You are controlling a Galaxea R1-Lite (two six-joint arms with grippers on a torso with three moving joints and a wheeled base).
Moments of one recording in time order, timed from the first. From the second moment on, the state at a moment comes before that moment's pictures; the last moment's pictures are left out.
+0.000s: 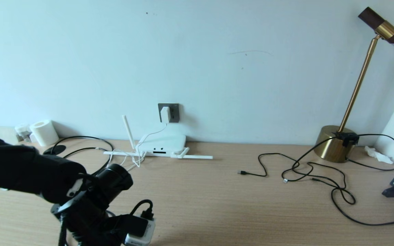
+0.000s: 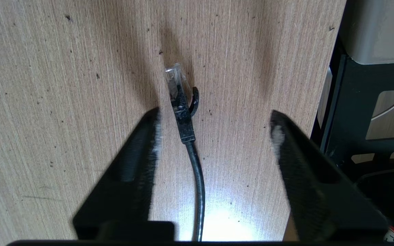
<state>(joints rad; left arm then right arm) -0.36 1.86 -0.85 0.58 -0.25 1.22 0.01 0.00 0.00 -0.04 -0.03 0.04</state>
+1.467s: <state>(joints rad) -0.38 1.80 -1.36 0.41 -0.36 1.14 0.01 0.00 0.00 -0.03 -0.01 -0.04</state>
